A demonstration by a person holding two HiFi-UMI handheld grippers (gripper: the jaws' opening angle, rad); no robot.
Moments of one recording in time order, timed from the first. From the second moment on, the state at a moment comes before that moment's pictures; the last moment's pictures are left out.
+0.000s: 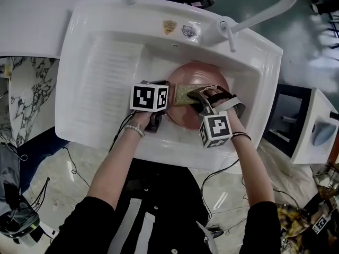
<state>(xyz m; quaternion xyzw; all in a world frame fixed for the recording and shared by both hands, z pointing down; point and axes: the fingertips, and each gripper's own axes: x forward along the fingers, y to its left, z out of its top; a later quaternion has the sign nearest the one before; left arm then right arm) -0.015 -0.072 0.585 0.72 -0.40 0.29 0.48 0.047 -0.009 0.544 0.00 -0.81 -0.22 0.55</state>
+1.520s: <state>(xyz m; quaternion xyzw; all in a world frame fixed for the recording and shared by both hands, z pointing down) -0.015 -0.073 0.580 0.73 -0.40 0.28 0.47 0.116 -0.035 0.582 0.10 -0.74 -0.04 0.66</state>
